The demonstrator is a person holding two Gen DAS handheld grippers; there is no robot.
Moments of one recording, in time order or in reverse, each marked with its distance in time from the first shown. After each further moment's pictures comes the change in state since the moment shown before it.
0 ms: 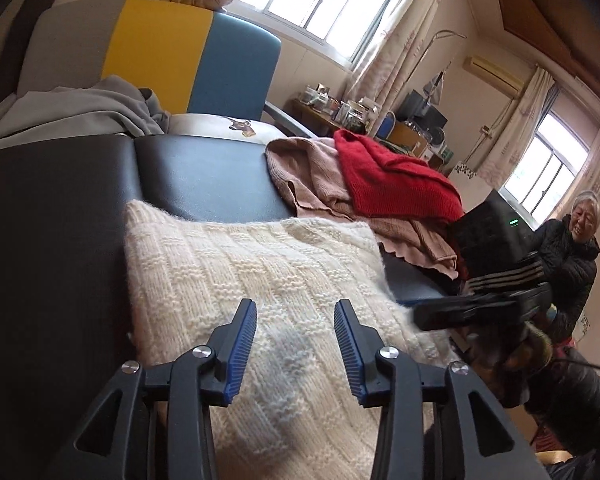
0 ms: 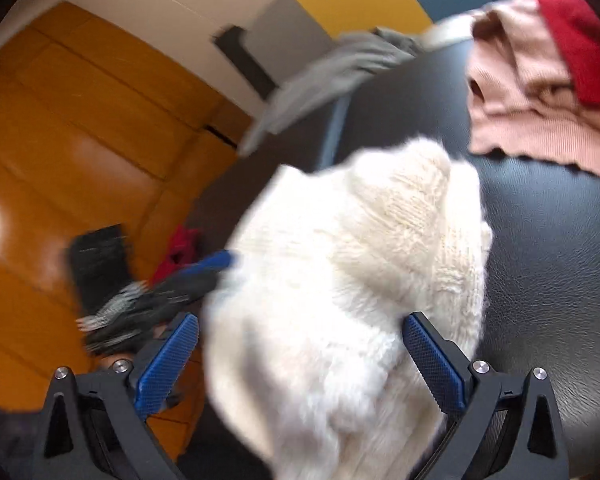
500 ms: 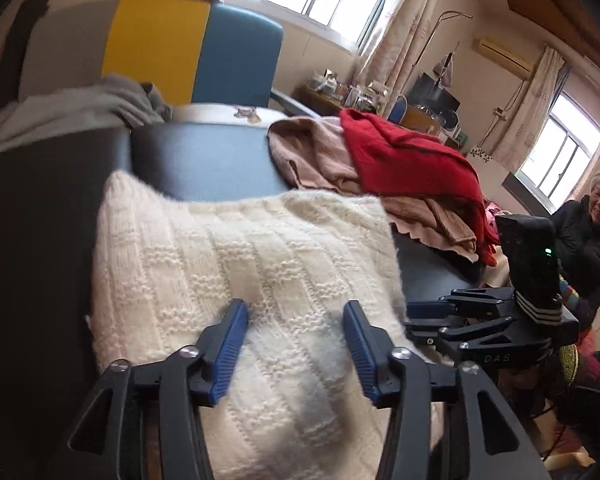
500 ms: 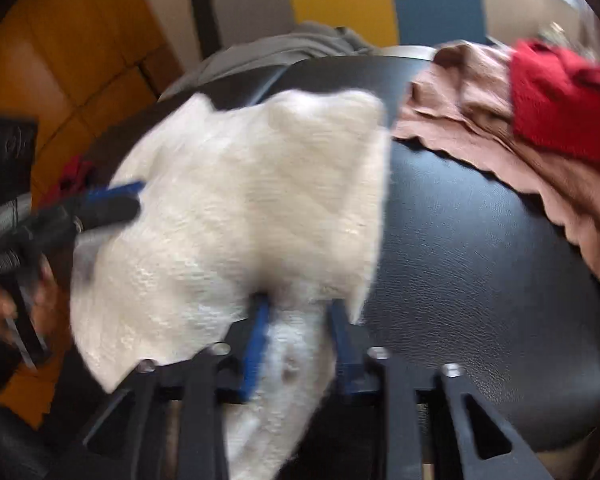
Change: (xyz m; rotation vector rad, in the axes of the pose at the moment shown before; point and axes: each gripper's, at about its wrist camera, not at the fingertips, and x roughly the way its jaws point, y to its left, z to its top) left arm 0.040 -0.030 -0.014 0.054 0.046 0.076; right arm -0.019 -0.019 -0.019 -0.202 0.016 -0.438
